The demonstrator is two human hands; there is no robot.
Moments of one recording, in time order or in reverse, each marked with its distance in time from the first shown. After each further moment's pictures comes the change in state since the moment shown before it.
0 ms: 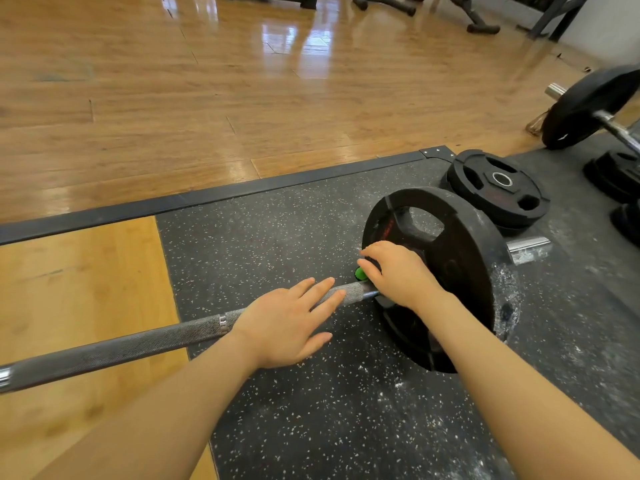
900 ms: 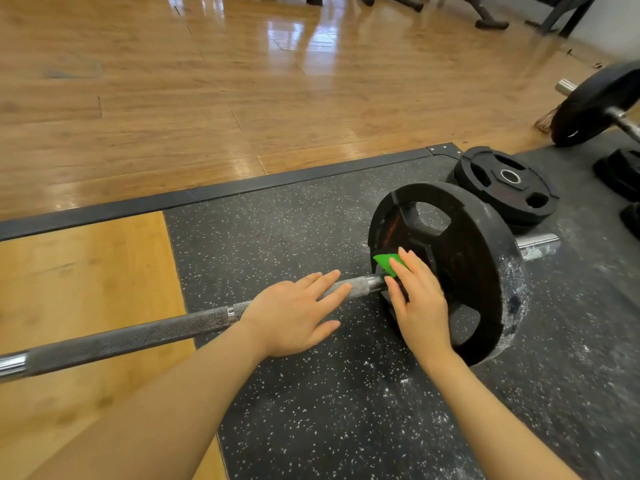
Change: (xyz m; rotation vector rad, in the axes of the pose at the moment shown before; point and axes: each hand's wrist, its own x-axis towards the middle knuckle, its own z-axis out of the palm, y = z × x) left_hand 0.002 0.002 -0.015 -0.115 -0.114 -0.049; right_hand -0.064 -0.005 0.046 0.232 0.568 0.037
